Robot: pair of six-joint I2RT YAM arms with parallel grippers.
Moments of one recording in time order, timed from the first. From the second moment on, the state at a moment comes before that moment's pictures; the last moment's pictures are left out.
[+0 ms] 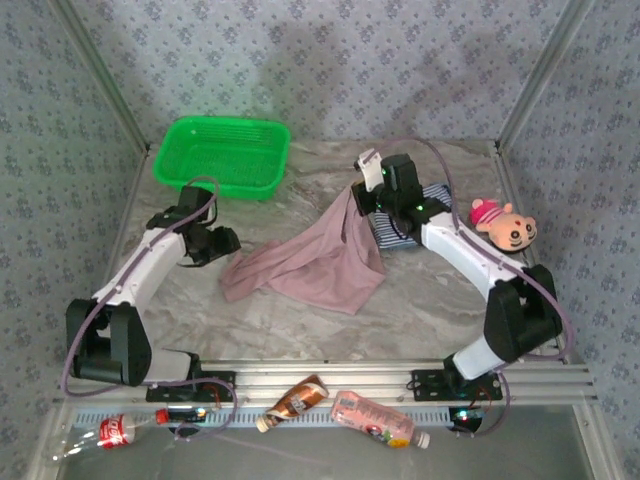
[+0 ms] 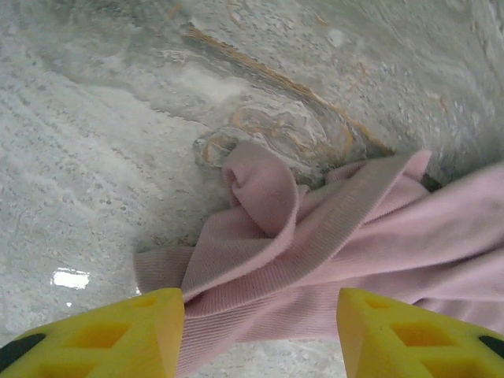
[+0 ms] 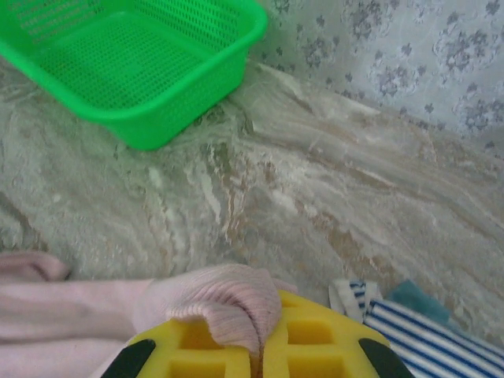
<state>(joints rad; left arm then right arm) -0.17 1.37 1.02 -0.84 0.10 -0.51 0.45 1.55 1.19 -0.16 -0.11 -0.07</state>
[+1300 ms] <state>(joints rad) -0.07 1.33 0.81 -0.95 0.31 -0.56 1.31 1.94 1.13 0.06 0.04 0.05</state>
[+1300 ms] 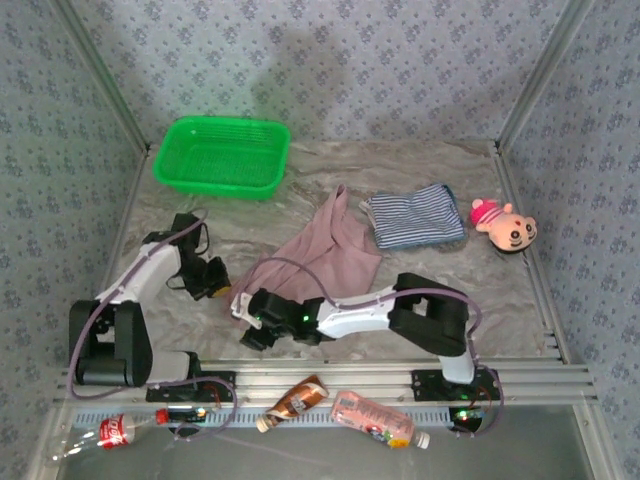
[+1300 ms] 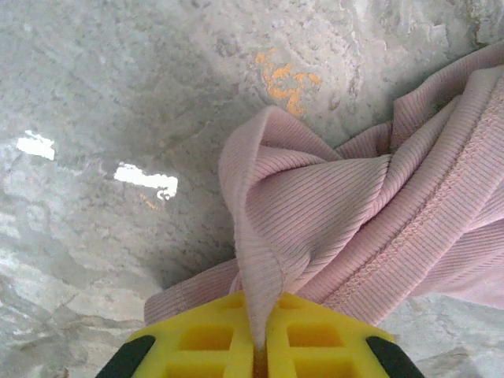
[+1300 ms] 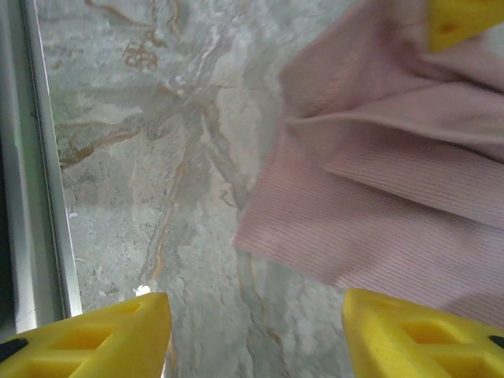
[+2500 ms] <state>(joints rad) 0.03 1.23 0.78 -0.96 0.47 -0.53 1.22 1.50 1.04 -0.27 0.35 0.04</state>
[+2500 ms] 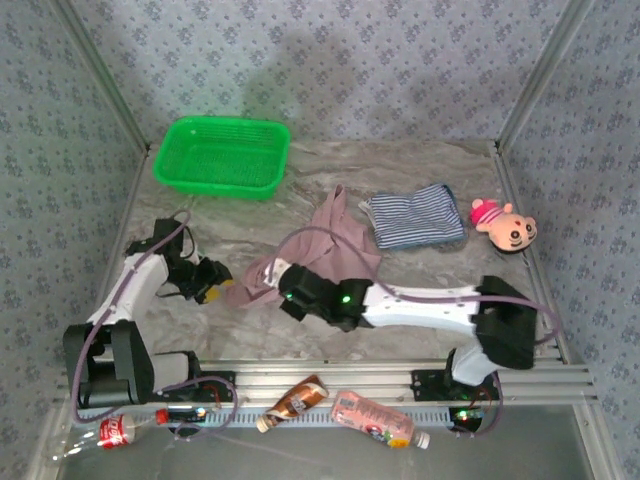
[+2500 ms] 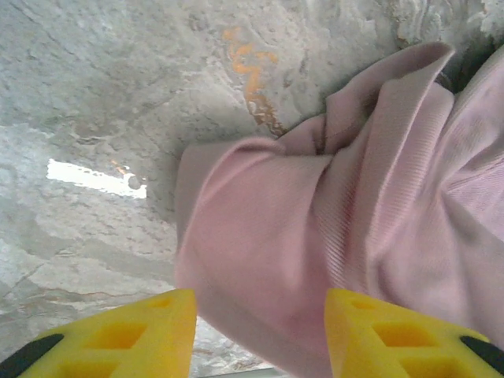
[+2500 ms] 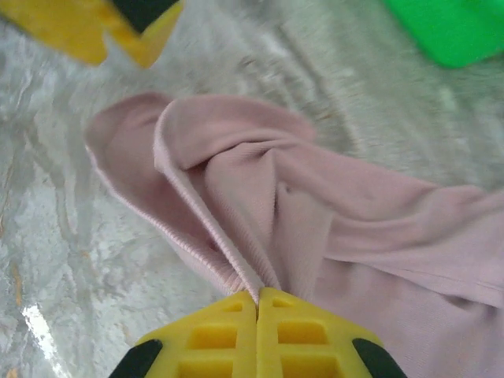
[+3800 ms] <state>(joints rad) -0.44 1.50 0.74 -0.69 0.38 -0.66 0.90 0.89 0.70 -0.71 0.50 0.19</state>
